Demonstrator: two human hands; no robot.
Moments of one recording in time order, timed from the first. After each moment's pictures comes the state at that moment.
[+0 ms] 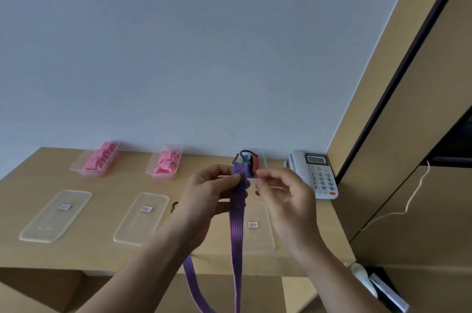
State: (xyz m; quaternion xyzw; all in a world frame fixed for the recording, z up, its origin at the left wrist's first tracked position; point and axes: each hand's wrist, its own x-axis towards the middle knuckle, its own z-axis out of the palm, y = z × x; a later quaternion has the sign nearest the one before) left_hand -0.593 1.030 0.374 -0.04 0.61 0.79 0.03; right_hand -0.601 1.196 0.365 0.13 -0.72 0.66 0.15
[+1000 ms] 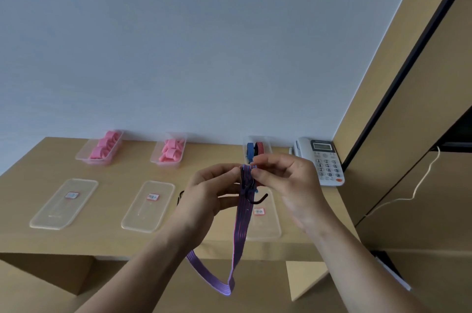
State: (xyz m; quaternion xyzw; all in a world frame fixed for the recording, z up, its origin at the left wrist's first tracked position) left_hand -0.581 1.019 0.355 0.01 0.58 0.81 0.05; right_hand -0.618 1.195 0.368 0.13 -0.67 0.74 -0.01
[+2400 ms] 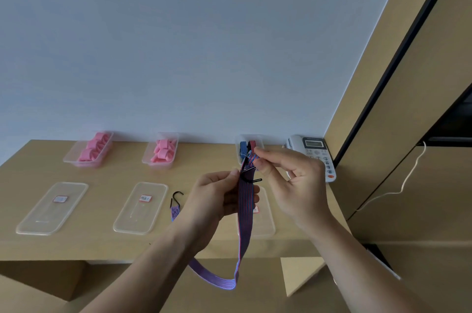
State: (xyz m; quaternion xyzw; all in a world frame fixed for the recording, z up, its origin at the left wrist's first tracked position) left_hand -0.581 1.042 0.357 -0.06 0.55 0.83 0.09; right_hand -0.611 1.204 0.373 0.25 -0.74 0.56 0.27
